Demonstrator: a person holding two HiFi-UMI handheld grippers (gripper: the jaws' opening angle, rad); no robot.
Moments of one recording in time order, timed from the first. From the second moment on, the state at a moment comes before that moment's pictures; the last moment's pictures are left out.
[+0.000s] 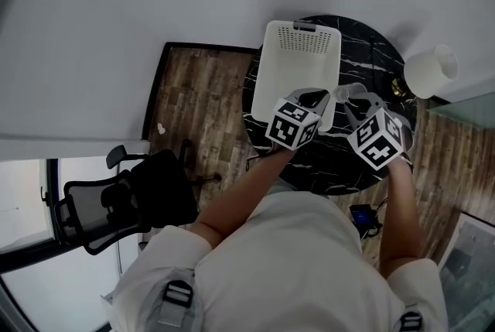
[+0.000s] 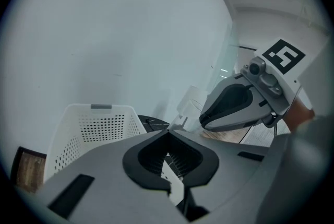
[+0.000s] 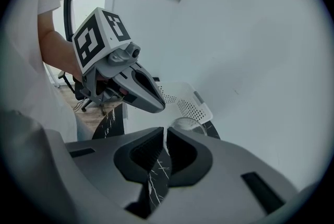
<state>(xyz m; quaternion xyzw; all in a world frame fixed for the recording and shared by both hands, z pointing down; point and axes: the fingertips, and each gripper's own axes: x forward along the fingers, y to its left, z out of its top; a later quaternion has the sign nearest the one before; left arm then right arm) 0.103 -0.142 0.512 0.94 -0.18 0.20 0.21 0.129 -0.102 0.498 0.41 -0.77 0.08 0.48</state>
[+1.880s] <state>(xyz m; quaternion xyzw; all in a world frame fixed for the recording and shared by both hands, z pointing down) 0.279 -0.038 0.619 0.93 -0.05 0.27 0.24 0.291 0.005 0.622 0.48 -0.68 0.22 0.51</state>
